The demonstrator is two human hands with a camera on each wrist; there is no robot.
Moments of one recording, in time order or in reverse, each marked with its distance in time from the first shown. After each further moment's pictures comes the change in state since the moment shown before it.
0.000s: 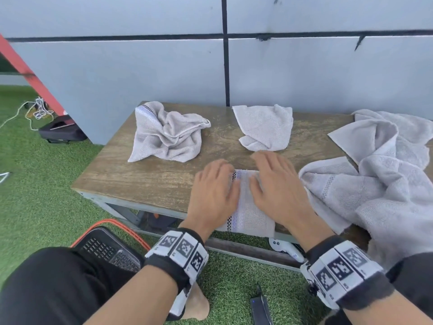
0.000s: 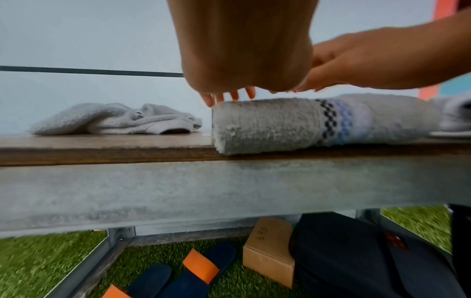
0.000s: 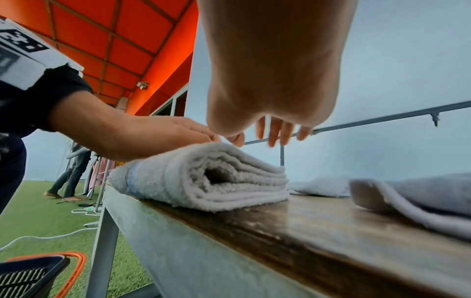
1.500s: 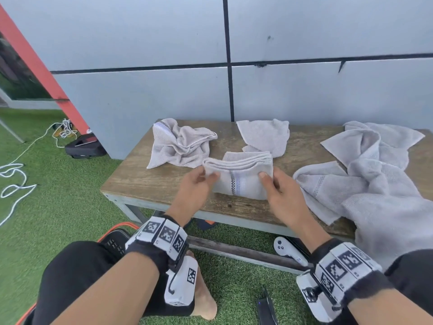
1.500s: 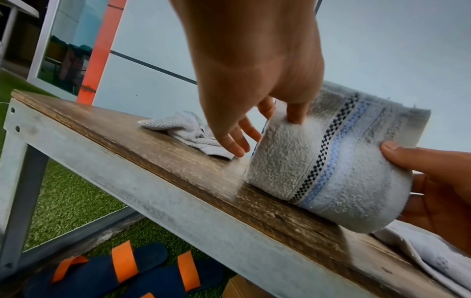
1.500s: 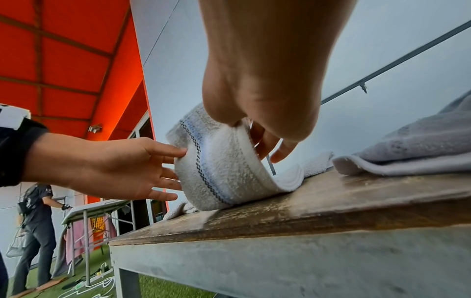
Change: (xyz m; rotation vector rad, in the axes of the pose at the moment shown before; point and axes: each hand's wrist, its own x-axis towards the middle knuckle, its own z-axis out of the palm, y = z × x) left_hand -0.019 0.000 -0.079 -0.821 -0.071 -0.458; right_hand -0.036 -0.011 -0.026 0.719 0.053 0.277
